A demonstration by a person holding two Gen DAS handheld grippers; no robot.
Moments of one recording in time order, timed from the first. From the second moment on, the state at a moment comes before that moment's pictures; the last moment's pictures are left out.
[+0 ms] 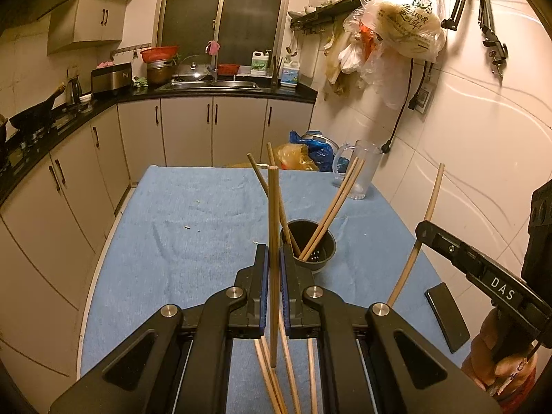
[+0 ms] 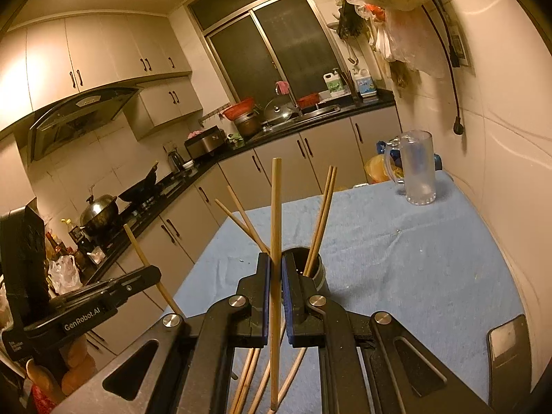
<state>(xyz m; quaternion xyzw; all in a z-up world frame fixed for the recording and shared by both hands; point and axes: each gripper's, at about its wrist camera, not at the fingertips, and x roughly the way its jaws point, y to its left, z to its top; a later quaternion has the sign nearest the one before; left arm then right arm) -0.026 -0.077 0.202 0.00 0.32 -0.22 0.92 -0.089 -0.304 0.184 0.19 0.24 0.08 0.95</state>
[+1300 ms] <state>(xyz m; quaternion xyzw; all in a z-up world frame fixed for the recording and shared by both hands) 0.021 -0.122 0.302 0.00 0.25 -0.25 0.93 -0.026 -0.351 0.241 0.25 0.17 0.04 0.95</state>
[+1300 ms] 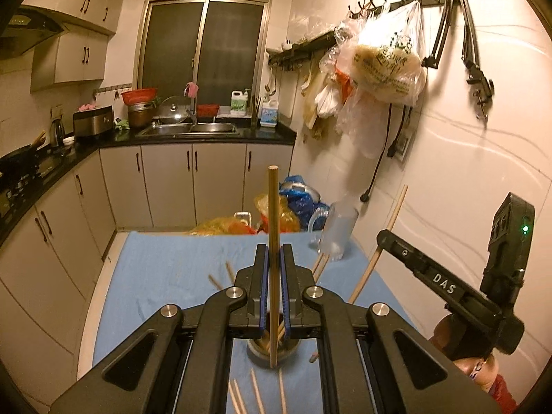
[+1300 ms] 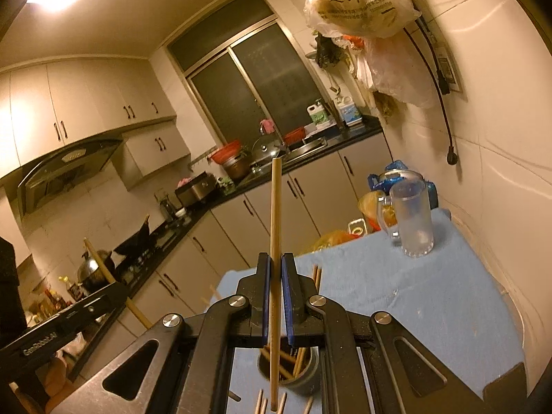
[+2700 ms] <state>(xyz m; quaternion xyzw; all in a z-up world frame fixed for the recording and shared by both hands) 0.098 -0.122 0.178 -0.05 0.36 -0.25 0.90 0.040 -0.321 0.141 0.23 0.29 0.03 0.93</state>
